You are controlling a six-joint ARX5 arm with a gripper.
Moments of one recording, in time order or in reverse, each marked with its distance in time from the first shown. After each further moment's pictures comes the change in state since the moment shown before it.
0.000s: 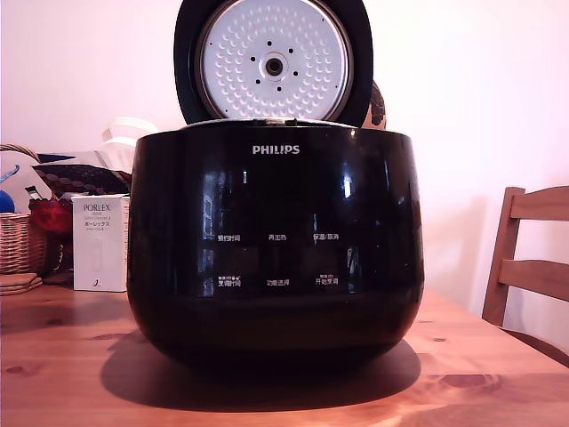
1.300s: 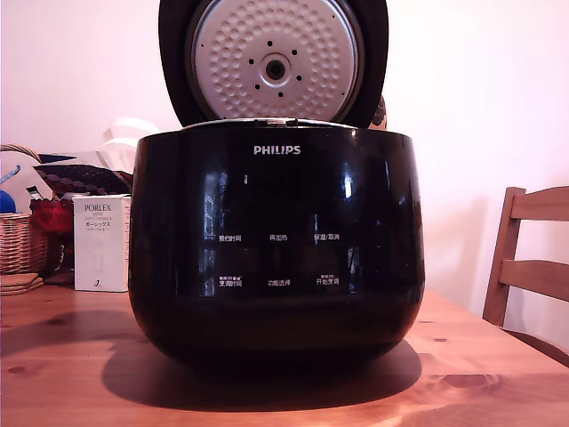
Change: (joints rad) arm -0.122 0.008 0.015 -0.302 0.023 0.031
